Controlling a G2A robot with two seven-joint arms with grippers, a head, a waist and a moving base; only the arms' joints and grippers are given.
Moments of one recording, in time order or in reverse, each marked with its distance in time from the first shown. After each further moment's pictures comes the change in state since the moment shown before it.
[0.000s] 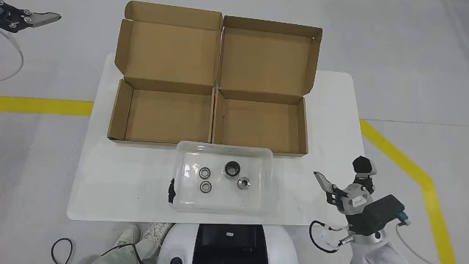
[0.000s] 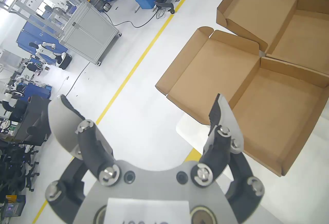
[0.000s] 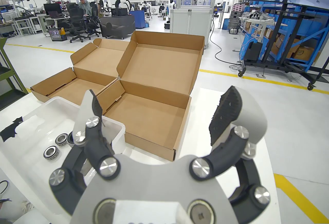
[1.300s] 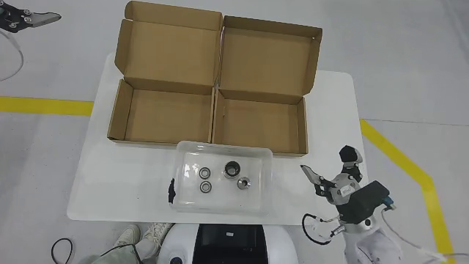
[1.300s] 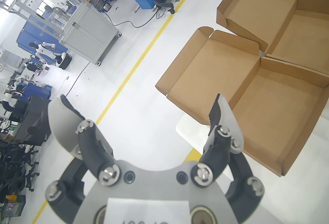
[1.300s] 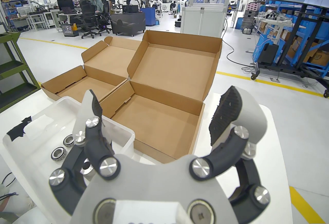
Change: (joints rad) left arm 0.000 0.000 0.000 0.000 0.000 0.000 0.000; right arm 0.103 0.010 -0.056 -0.006 -0.015 -0.048 0.120
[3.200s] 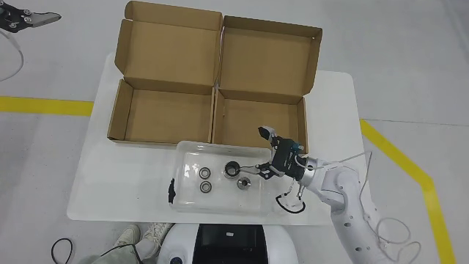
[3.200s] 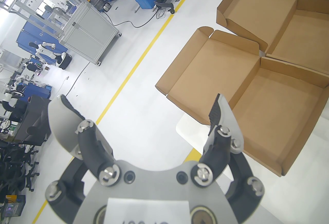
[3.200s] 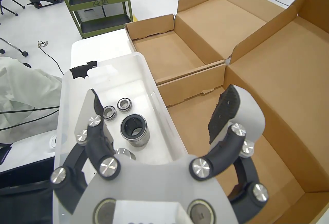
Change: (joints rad) left arm 0.000 0.000 0.000 0.000 0.000 0.000 0.000; right arm 0.572 0.036 -0.294 0.330 0.031 -0.476 0.430
